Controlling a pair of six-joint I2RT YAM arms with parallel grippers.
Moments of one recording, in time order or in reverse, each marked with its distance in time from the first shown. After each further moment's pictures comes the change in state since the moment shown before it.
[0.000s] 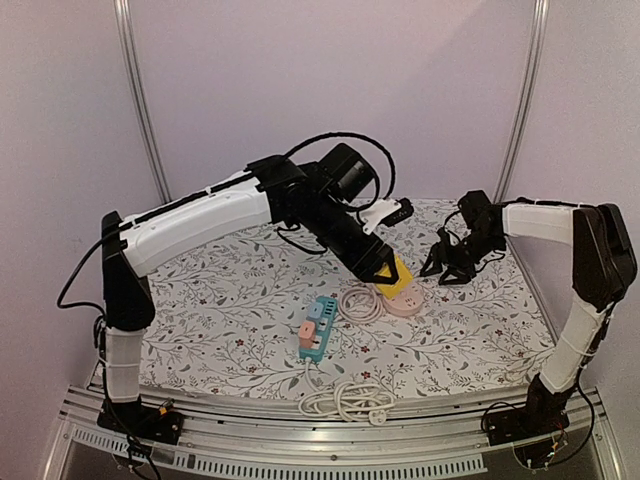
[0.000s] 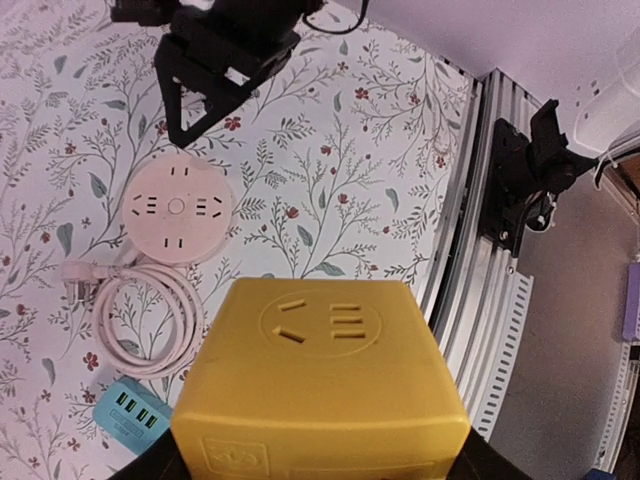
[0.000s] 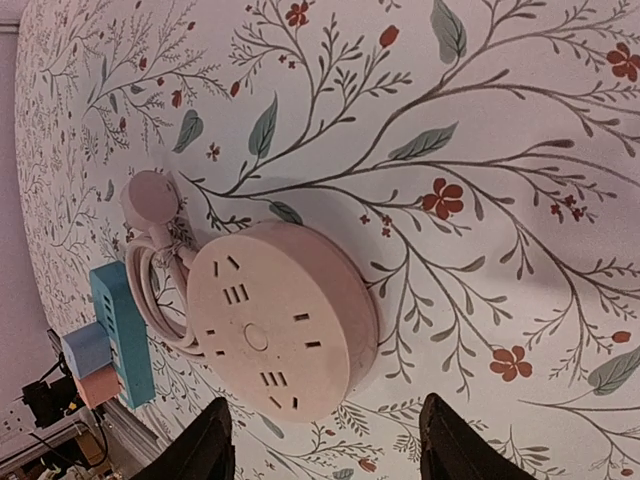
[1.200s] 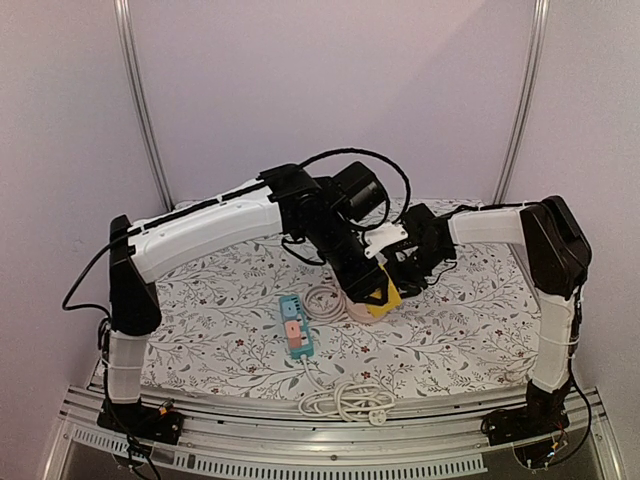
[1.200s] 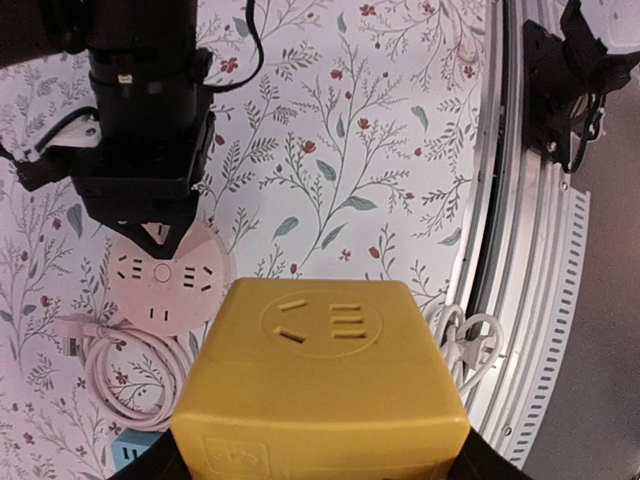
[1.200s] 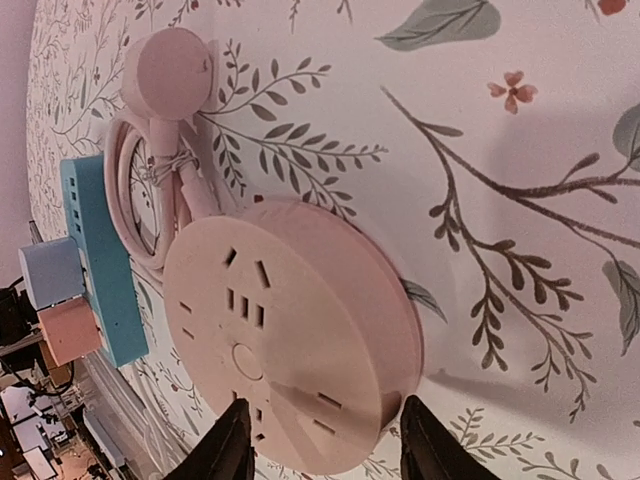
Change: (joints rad) left arm -0.053 0.024 0.008 -0.117 -0.098 0.176; right arm 0.246 0.277 0.171 0.063 -0.098 -0.078
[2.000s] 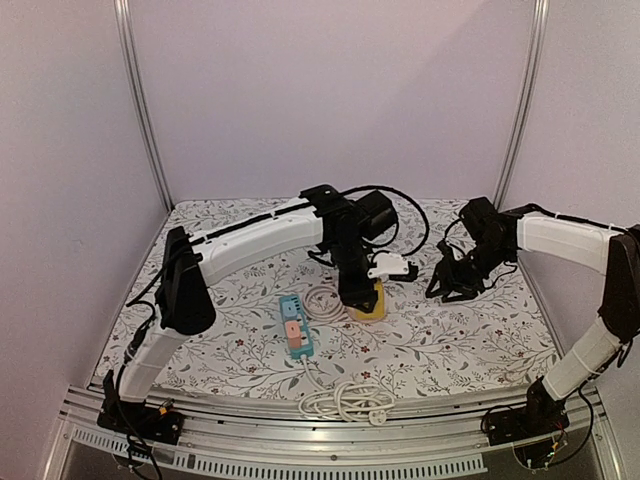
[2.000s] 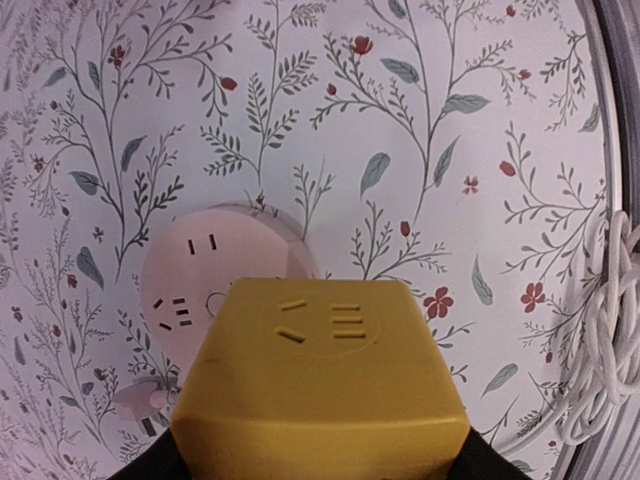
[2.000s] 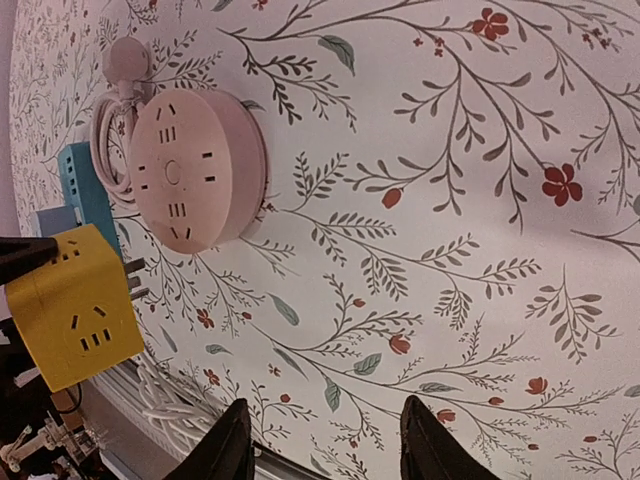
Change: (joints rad) left arm 0.068 0.314 0.262 -0.150 -0.100 0.480; right arm -0.137 -0.486 -0.311 -0.179 0.133 0.072
